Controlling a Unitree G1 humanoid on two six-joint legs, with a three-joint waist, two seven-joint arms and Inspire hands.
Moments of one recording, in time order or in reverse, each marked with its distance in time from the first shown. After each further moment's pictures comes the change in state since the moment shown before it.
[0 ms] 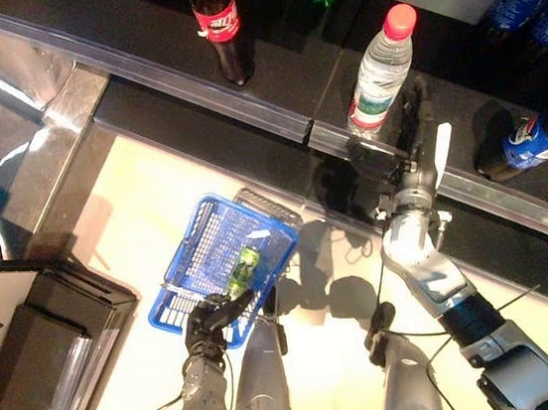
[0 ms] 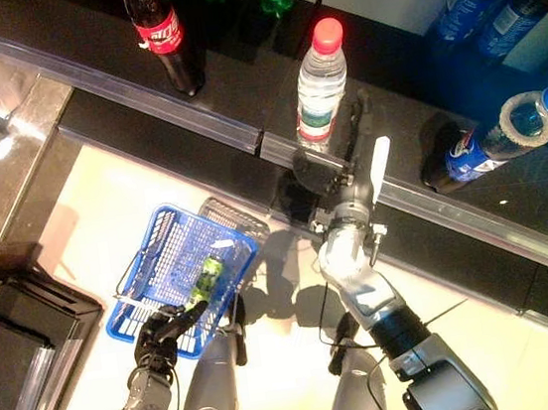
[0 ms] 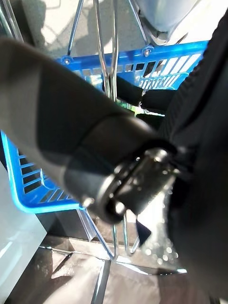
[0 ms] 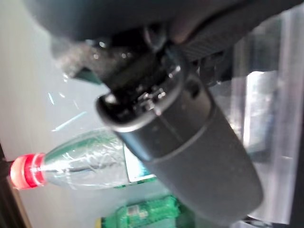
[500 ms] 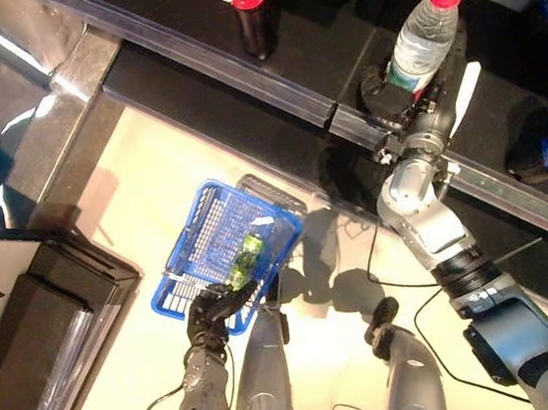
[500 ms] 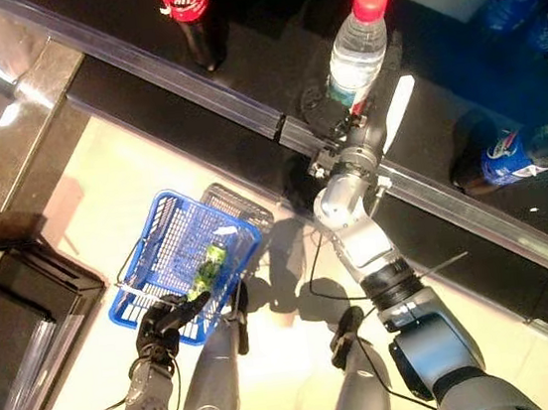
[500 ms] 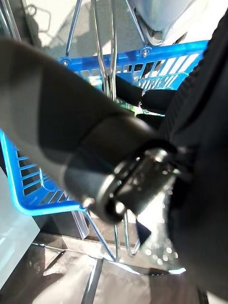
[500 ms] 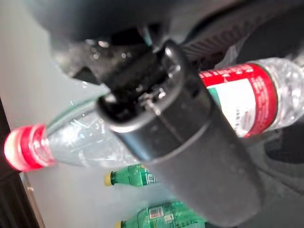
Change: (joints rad) left arm -0.019 0.014 -0.031 -0.055 0.000 0.001 0.004; right arm -0.207 -0.003 -0.056 0.083 0.051 0.000 -0.073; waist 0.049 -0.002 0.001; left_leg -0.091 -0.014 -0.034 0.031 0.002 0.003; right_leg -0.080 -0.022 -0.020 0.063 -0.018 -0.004
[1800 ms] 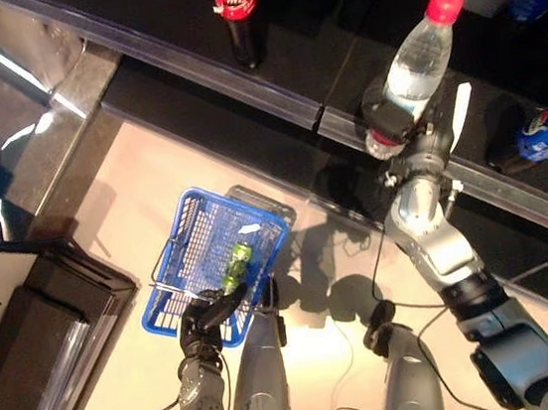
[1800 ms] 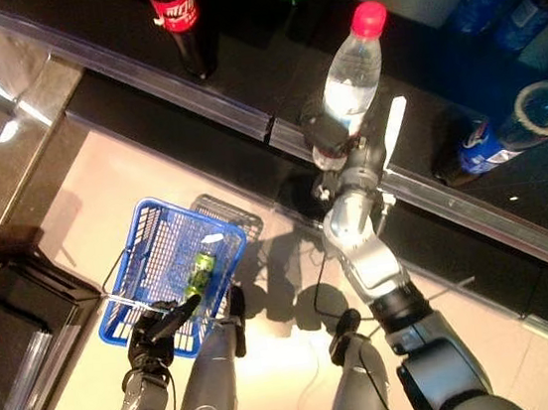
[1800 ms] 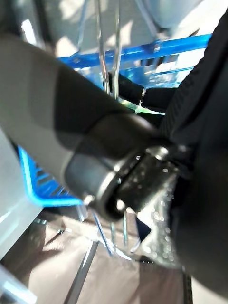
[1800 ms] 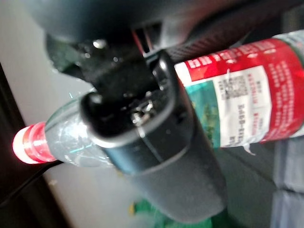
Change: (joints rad) left arm 0.142 0.015 0.006 -0.178 -0.112 -0.036 0.009; right arm 0.246 0.001 -0.005 -0.209 -0.009 0.015 0.221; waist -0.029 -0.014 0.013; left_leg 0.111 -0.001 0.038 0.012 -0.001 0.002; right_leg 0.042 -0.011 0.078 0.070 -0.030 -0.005
